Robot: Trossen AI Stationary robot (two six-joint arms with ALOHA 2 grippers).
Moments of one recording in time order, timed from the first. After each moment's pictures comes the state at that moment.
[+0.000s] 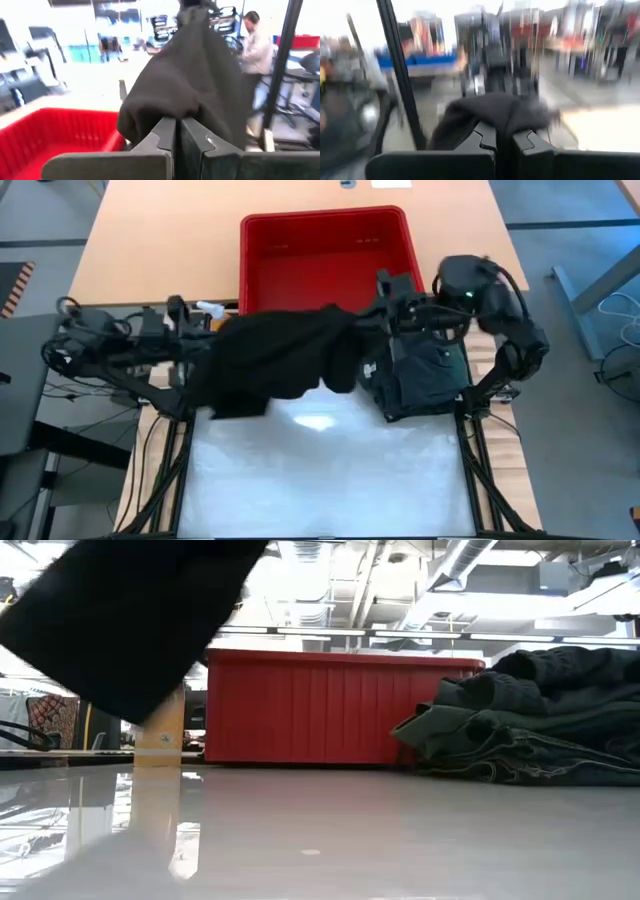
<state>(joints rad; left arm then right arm) -0.28 0.86 1.40 -0.47 -0.48 0.05 0.05 1.62 2.36 -0.79 -0.04 0.08</state>
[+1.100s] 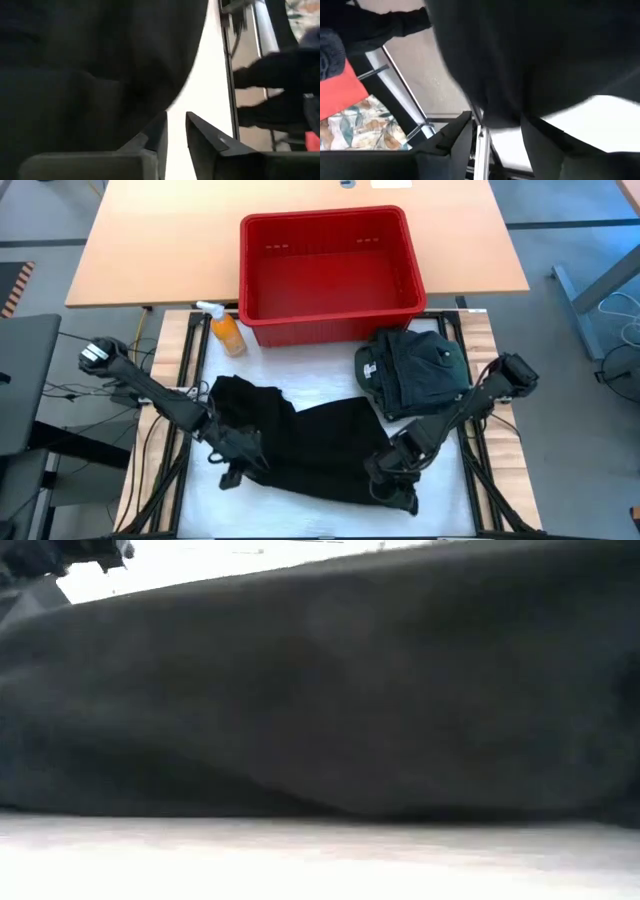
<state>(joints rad) -0.51 1.22 0.68 -0.25 0.15 -0.67 0.56 1.65 1.31 -0.94 -0.47 0.94</state>
